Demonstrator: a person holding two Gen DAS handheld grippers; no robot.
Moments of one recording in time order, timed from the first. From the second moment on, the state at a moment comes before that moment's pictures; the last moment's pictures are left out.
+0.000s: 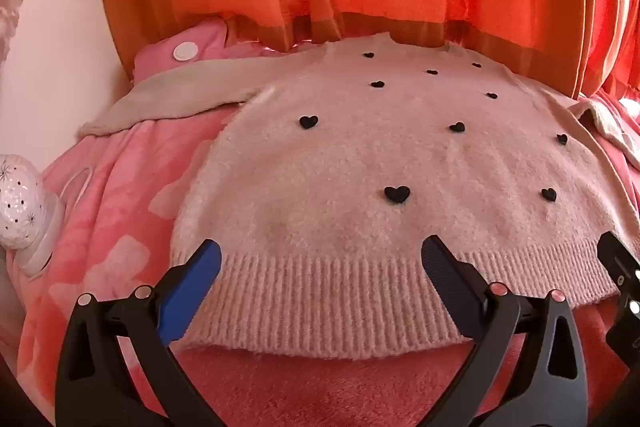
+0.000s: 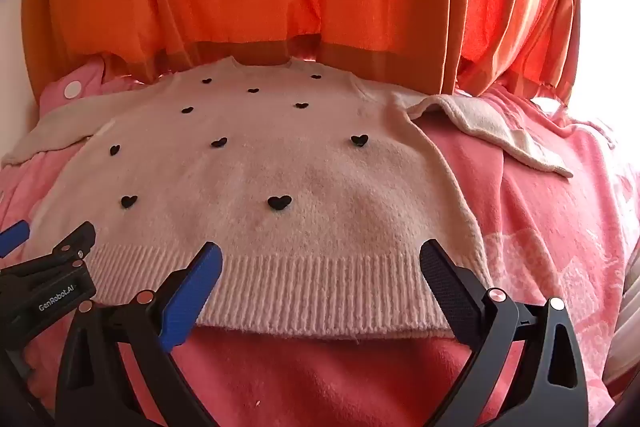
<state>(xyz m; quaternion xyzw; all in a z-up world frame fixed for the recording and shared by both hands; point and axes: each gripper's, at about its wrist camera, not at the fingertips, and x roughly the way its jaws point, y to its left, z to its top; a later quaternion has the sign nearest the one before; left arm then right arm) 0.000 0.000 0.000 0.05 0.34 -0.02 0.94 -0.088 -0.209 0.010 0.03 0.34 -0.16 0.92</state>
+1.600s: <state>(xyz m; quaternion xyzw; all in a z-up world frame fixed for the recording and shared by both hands) -0.003 -0.007 -0.005 0.06 0.35 -0.02 0.93 -0.087 -0.206 0.008 0.05 0.36 -0.15 0.92</state>
